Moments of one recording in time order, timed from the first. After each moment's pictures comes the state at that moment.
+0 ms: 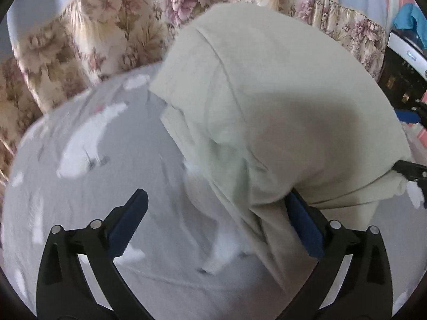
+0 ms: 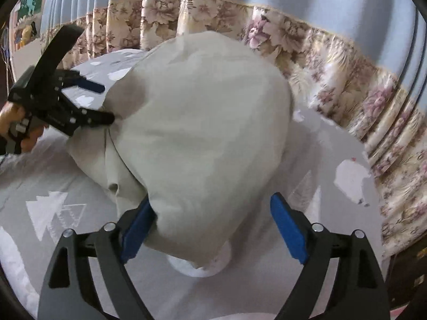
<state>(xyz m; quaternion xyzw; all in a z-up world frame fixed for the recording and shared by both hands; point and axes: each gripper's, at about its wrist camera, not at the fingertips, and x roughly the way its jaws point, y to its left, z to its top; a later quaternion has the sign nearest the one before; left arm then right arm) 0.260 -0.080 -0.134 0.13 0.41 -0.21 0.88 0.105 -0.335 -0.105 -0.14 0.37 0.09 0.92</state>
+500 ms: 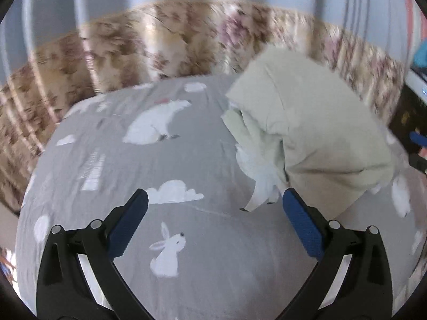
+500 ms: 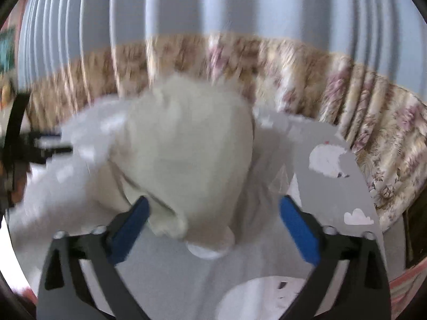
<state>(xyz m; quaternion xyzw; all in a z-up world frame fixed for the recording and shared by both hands) 0.182 -0.005 -0.078 0.05 0.38 -0.12 0.92 0.035 -0.343 -0.049 0.01 0.27 0.01 0.96</state>
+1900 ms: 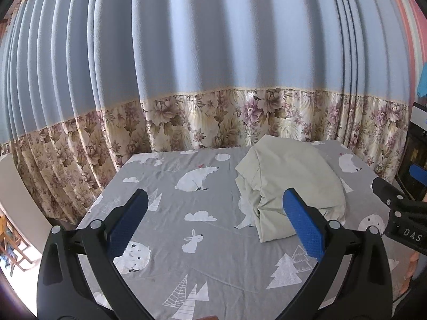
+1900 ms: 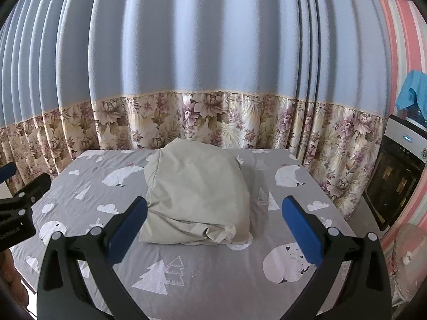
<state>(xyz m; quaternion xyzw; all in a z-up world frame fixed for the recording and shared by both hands) 0.021 -0.025 0.050 0.05 0.22 -0.03 0.97 -0.045 -0.236 0.043 0.03 0.22 -0.13 0.97</state>
